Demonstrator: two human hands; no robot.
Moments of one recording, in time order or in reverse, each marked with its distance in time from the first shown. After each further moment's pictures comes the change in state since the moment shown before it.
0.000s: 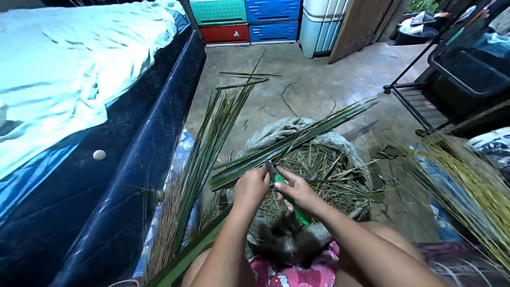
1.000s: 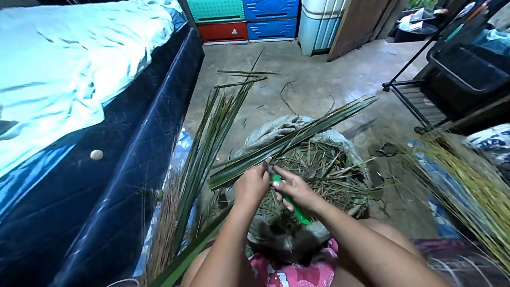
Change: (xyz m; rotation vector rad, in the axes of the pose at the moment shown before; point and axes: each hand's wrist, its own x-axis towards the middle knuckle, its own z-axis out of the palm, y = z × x) left_hand 0.004 0.002 0.005 -0.055 -0.016 -0.044; right_hand 0.001 0.003 -0.002 0.056 -0.068 0.029
